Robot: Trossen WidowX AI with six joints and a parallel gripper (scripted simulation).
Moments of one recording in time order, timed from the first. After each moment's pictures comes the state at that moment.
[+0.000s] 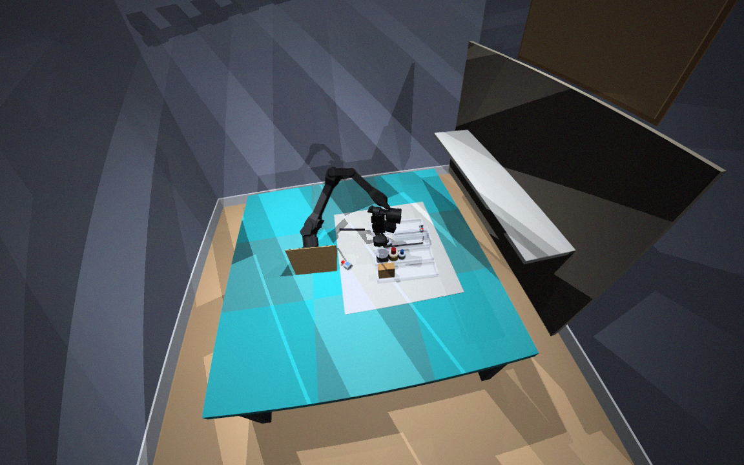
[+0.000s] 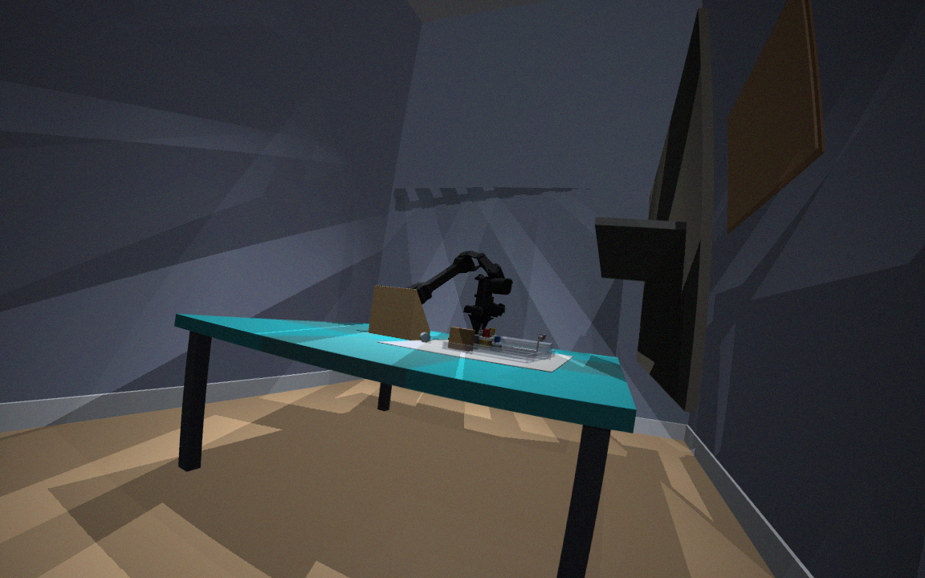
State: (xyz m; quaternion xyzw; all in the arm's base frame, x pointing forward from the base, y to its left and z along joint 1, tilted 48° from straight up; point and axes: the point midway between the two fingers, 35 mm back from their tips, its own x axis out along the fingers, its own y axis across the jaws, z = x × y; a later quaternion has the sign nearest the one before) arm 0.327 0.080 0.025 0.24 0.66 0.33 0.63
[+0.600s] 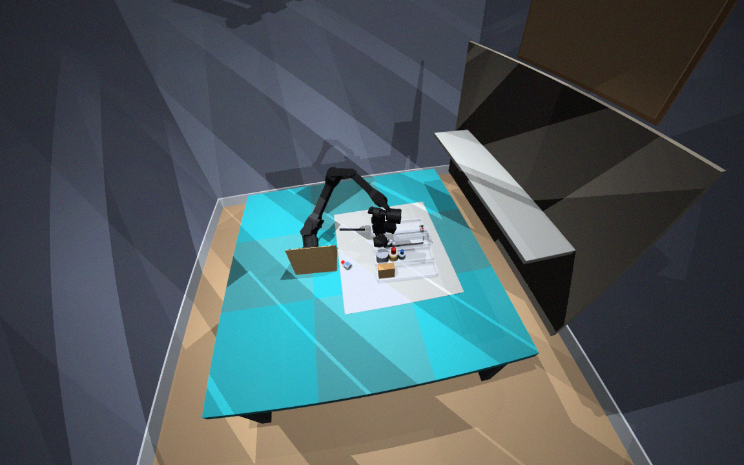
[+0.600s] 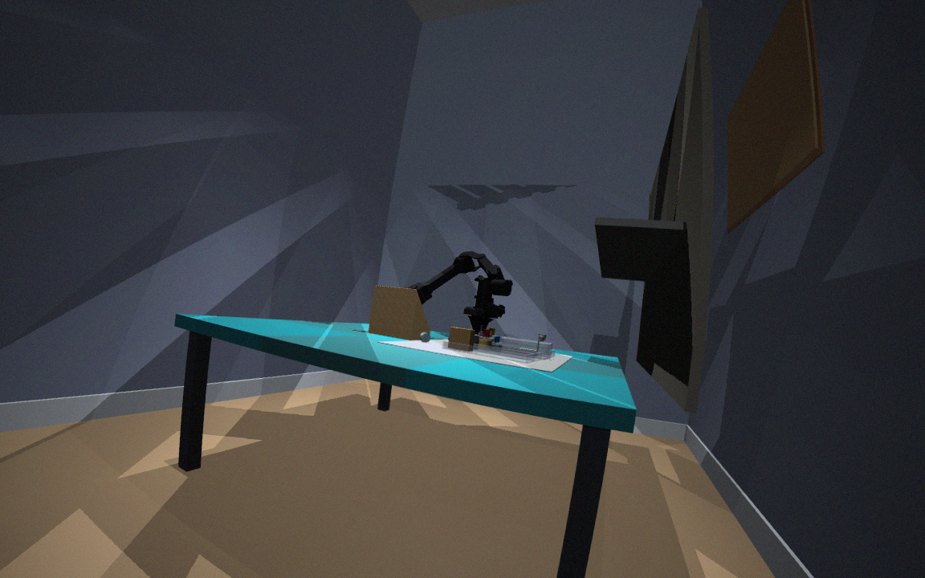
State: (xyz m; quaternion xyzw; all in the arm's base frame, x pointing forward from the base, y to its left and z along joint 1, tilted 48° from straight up) arm 0.328 0.084 0.021 0.24 0.66 0.33 0.63
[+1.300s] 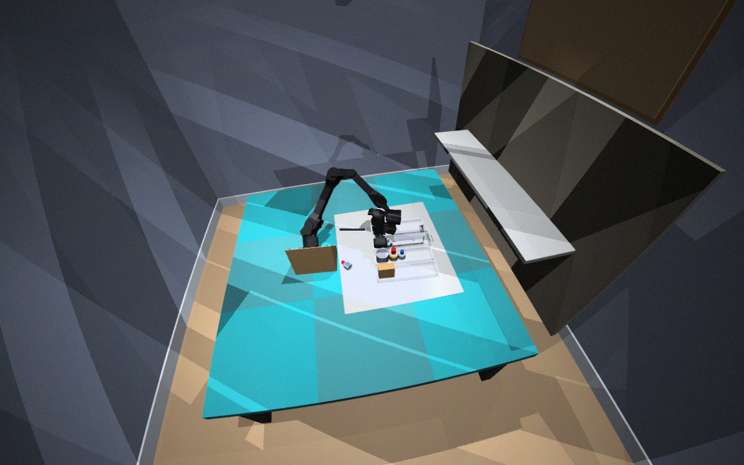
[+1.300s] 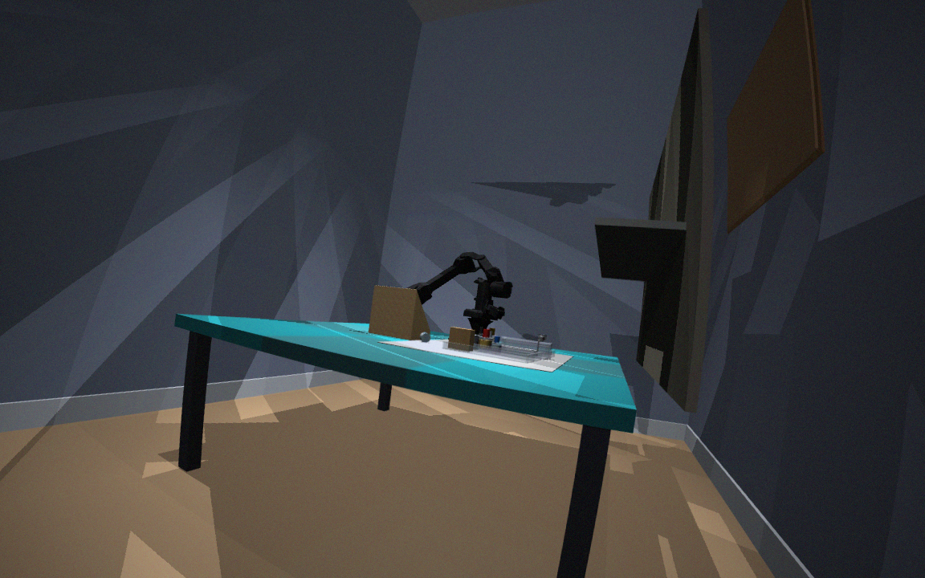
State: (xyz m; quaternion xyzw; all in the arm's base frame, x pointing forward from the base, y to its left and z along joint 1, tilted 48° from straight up) arm 0.327 0.090 0.016 0.24 0.66 0.33 0.63
